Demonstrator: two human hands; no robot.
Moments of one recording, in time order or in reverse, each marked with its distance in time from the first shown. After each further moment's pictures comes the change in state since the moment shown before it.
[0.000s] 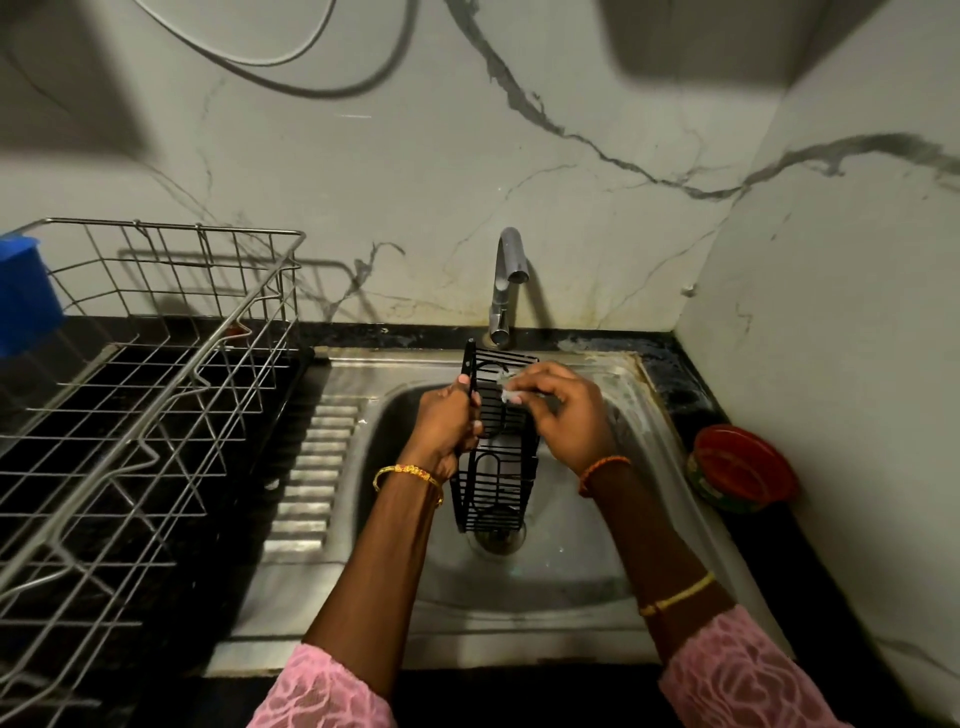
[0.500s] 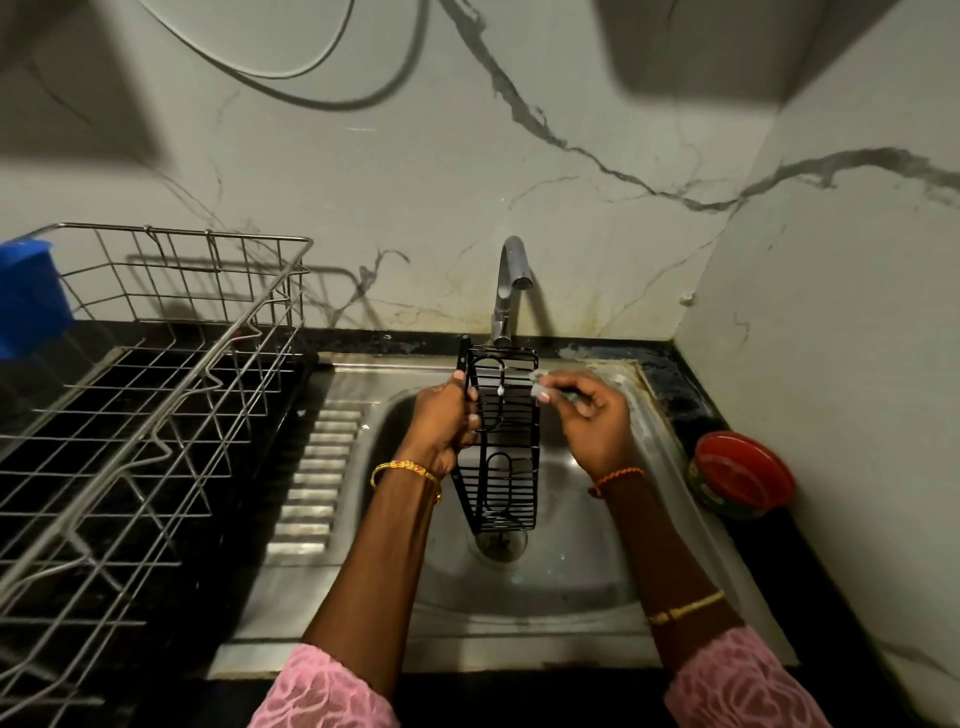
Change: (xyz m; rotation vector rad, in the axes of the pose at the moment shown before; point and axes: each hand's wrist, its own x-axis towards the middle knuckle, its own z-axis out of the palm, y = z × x) left_hand -0.003 0.009 -0.005 -0.077 -0.021 0.027; right_hand -0.007 0.010 -0.002 0.306 0.188 0.169
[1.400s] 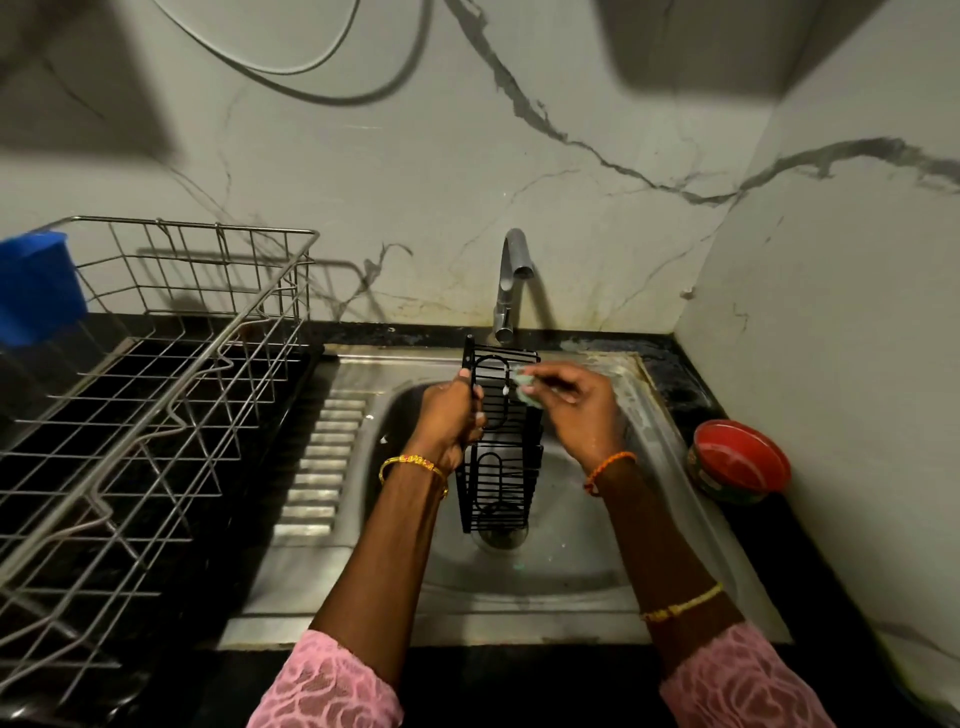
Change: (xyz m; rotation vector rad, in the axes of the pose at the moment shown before) left_hand -0.011 -0.013 0.001 -0.008 -0.013 0.000; right_hand -0.011 -0.012 0.010 0.025 -0.034 0.057
